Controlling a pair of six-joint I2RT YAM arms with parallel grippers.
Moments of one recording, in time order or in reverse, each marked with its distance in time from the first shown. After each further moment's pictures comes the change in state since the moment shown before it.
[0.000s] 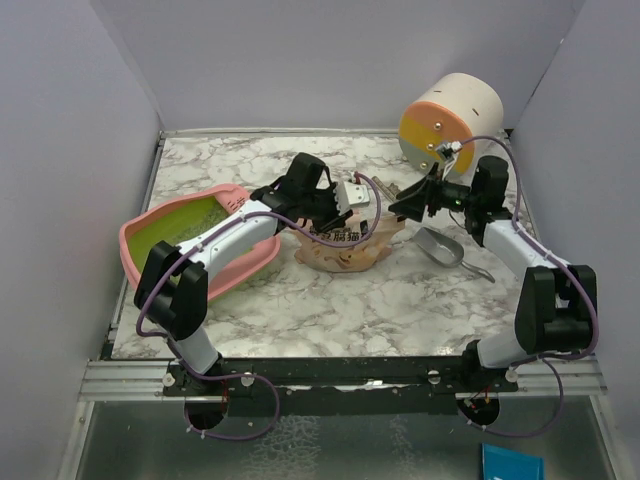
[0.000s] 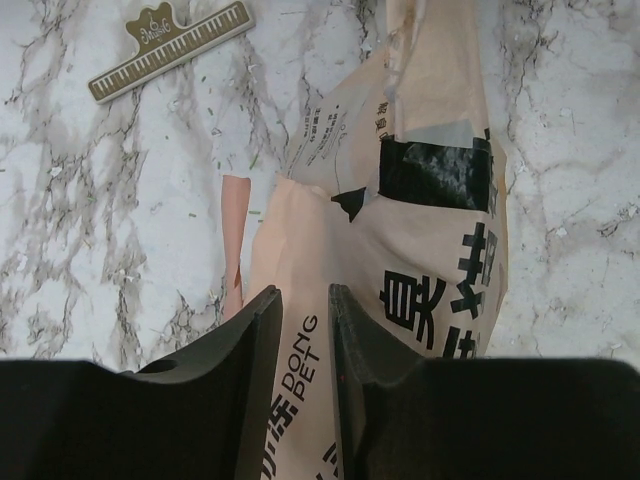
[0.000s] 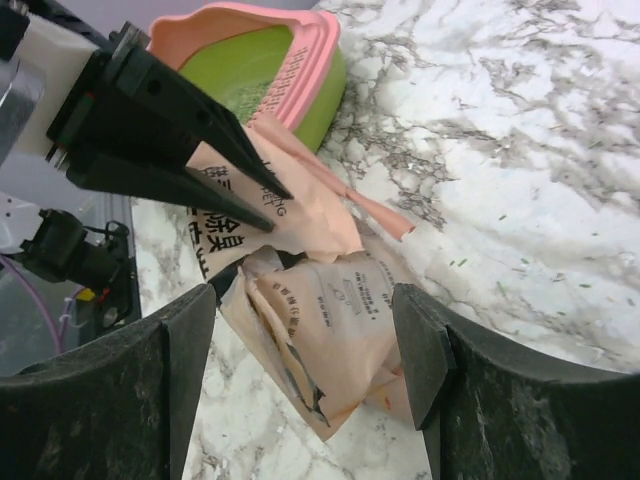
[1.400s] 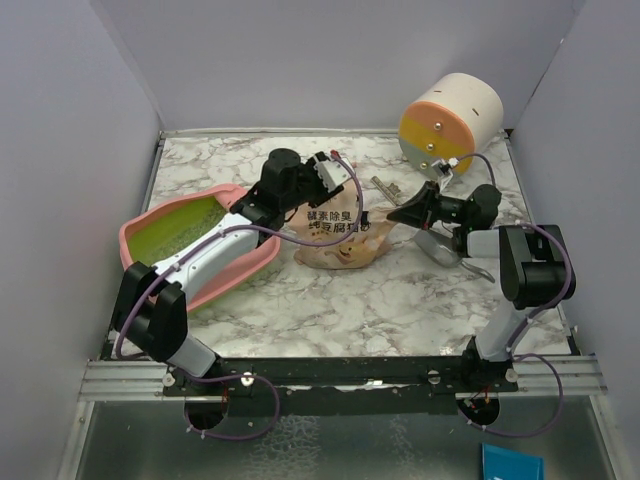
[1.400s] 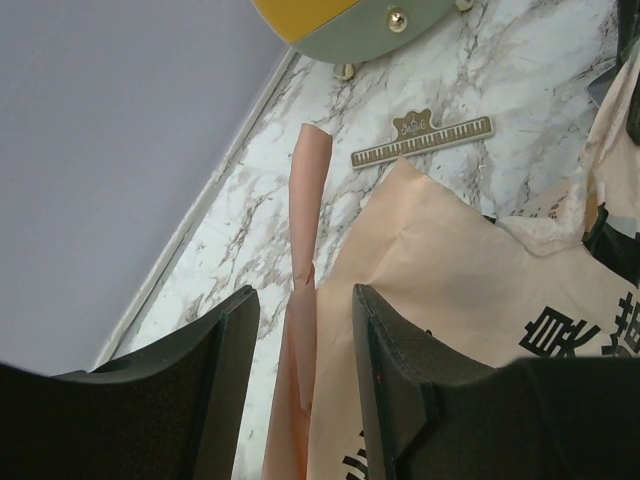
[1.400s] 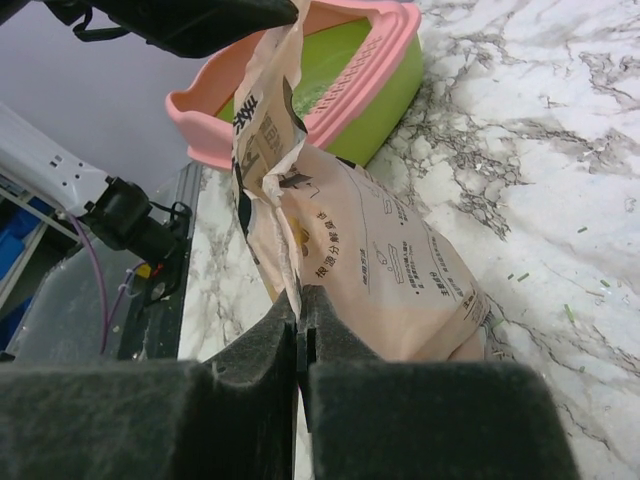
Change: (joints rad) left arm 0.021 -0.169 -0.157 0.439 -0.273 -0.065; right arm -0.011 0.315 -0.128 0.958 -0.183 0.530
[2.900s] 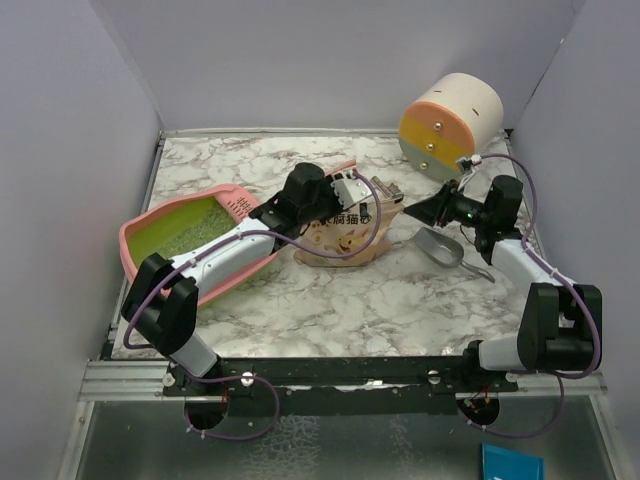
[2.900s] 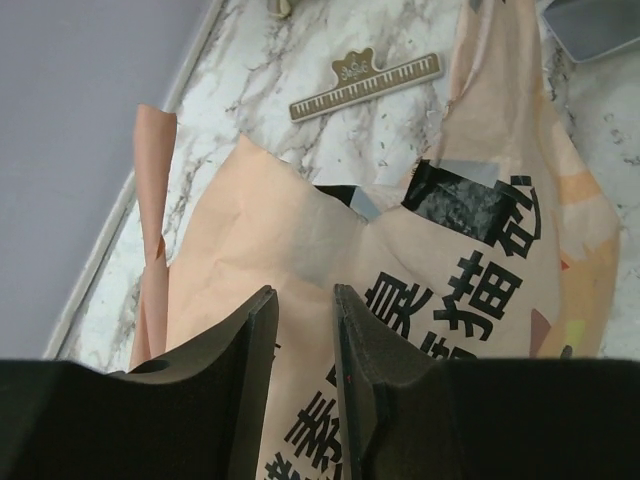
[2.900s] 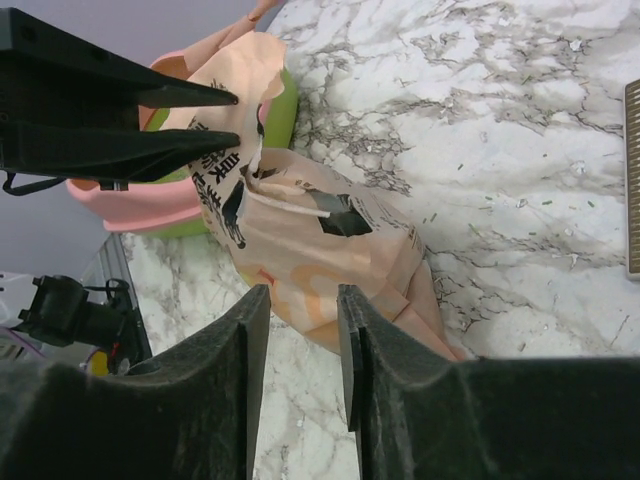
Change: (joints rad) left arm -0.095 0.069 0.002 -0.052 -0.116 0.012; right arm -0.079 -0.420 -0.010 -0.907 0.294 -0.381
